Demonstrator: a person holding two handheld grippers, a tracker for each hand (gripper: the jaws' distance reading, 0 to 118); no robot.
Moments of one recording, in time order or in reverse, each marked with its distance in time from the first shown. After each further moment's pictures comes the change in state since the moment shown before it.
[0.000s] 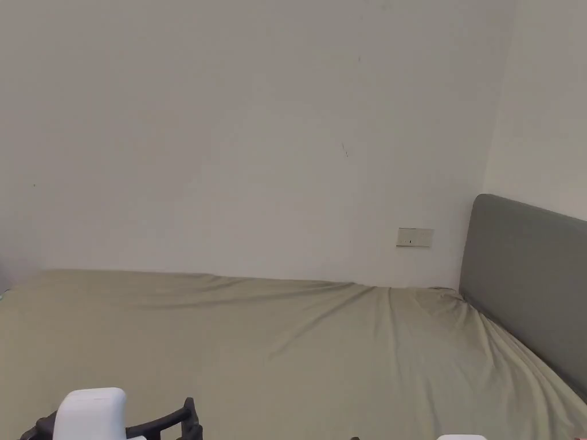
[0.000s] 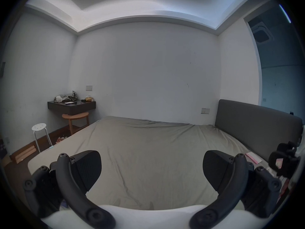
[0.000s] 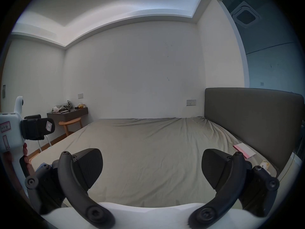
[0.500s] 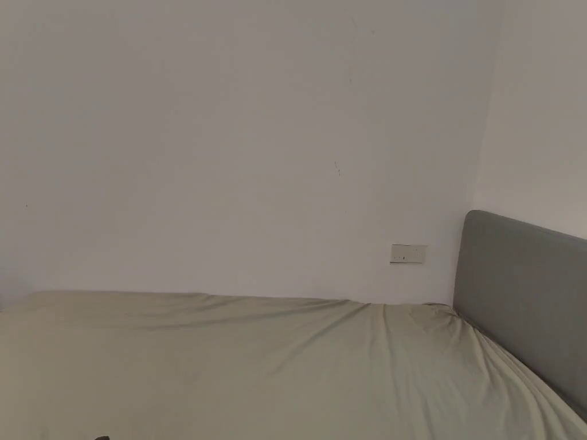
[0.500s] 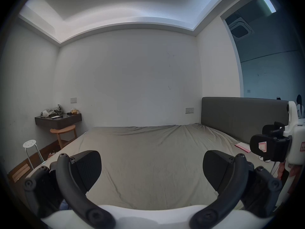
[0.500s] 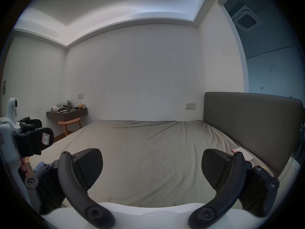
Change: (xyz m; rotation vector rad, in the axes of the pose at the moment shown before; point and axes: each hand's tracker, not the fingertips) left arm 0.024 -0.014 0.030 0.070 -0.147 -0.111; right arm -0.012 0.005 0.006 0.029 -0.004 0.038
